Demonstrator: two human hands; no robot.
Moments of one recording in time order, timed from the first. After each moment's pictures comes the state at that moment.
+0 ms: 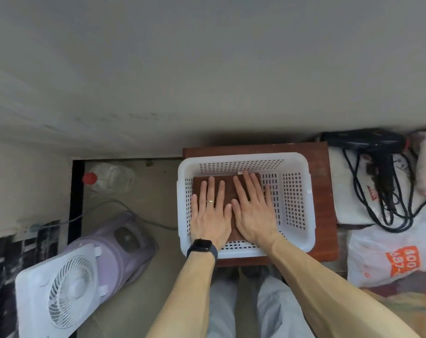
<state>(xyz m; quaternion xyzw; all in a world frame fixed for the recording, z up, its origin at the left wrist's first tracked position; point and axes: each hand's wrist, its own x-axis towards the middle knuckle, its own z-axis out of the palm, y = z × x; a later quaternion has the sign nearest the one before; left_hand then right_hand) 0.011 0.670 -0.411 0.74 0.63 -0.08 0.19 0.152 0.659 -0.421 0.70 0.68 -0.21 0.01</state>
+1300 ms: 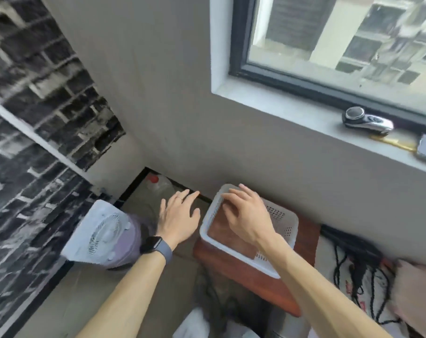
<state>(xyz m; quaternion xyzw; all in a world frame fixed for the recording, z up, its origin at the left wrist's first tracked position) -0.072 0.589 -0.167 0.56 0.80 0.08 0.22 0.123 0.654 -0.157 0.48 0.84 -0.21 -0.14</state>
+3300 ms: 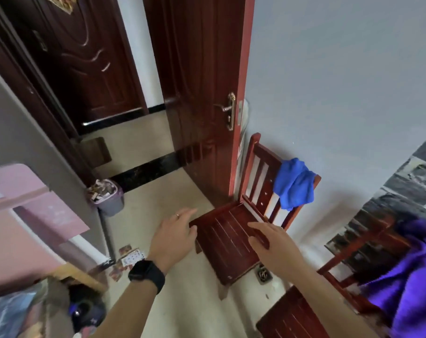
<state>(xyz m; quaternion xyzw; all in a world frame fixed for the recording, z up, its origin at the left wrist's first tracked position) -0.333 -0.753 -0.057 -0.35 0.91 0.22 -0.06 -0.512 -0.547 -0.067 -0.43 0.85 -0.26 0.16</state>
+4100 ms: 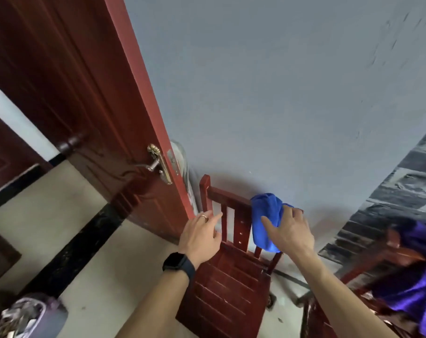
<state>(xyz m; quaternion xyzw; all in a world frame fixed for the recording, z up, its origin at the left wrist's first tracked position) -0.681 -0.898 -0.080 -0.05 0.99 0.15 0.04 -0.755 -0.674 -0.086 0.03 0.96 -0.25 0.10</state>
